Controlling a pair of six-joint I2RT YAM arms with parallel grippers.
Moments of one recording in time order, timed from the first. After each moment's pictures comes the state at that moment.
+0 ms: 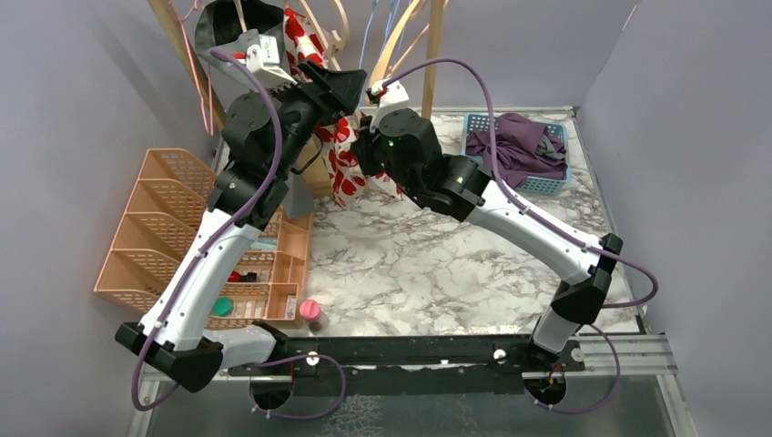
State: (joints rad) left arm -0.50 1.21 1.54 -0.11 -0.07 -0.68; right arm 1.03 1.71 1.92 -0.46 0.44 0.30
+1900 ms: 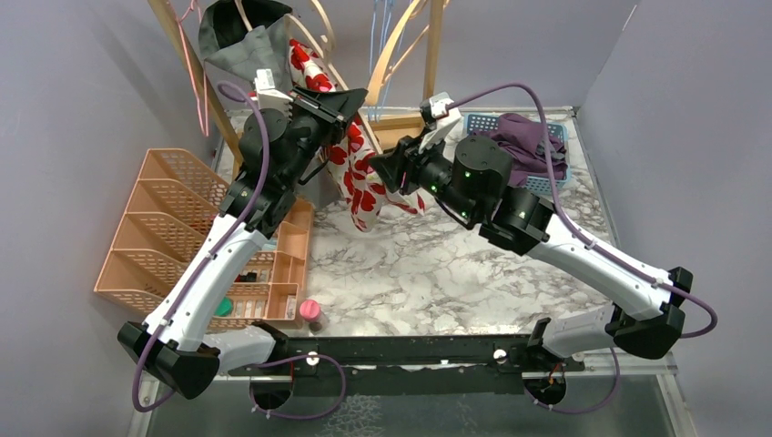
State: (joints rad) left arm -0.50 1.18 1.37 -0.06 -0.05 -1.25; right arm 1.03 1.34 1.52 -0.20 0.26 0.26
